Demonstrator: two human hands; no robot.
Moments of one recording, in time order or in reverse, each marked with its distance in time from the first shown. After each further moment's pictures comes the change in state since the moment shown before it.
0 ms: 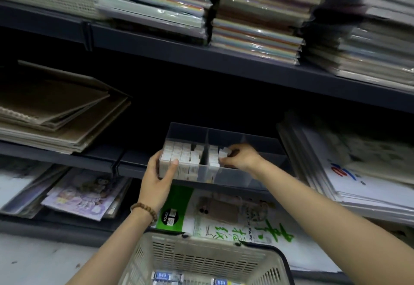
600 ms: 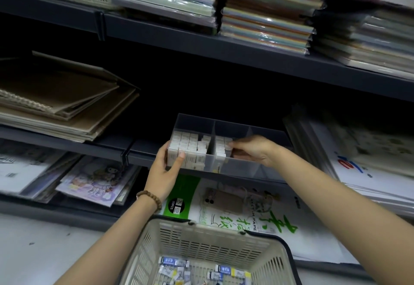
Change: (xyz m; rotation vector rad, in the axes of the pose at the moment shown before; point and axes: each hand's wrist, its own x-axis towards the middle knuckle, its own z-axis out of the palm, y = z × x) left_hand -0.009 0.002 -0.008 0.045 -0.086 -0.010; right_hand -0.003 0.001 -0.012 0.322 -0.161 0.128
